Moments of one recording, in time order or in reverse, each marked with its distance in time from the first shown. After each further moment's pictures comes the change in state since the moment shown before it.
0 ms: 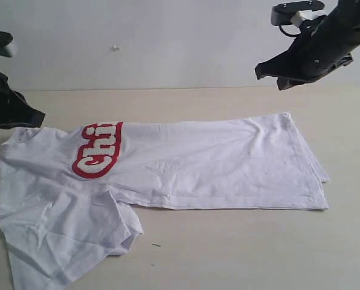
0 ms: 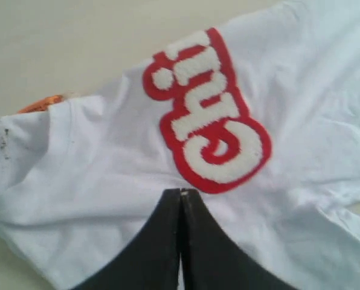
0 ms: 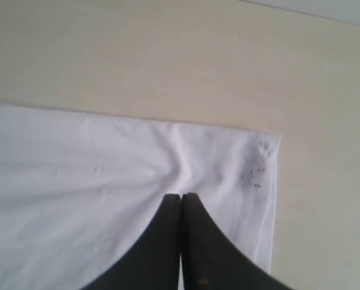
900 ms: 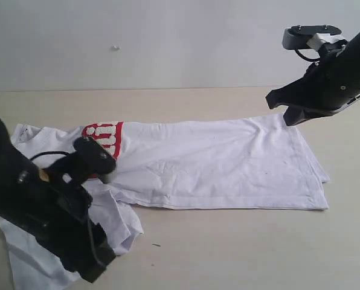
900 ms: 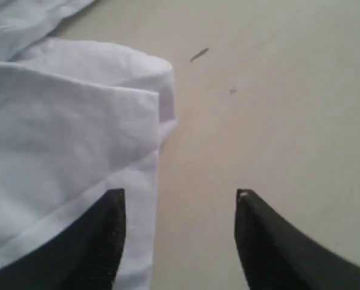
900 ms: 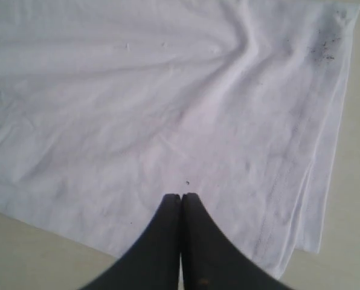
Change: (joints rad) left arm -0.494 -0.018 0.263 0.083 0.061 -0.102; right arm 0.000 -0.220 0.282 0.179 0.100 -0.131
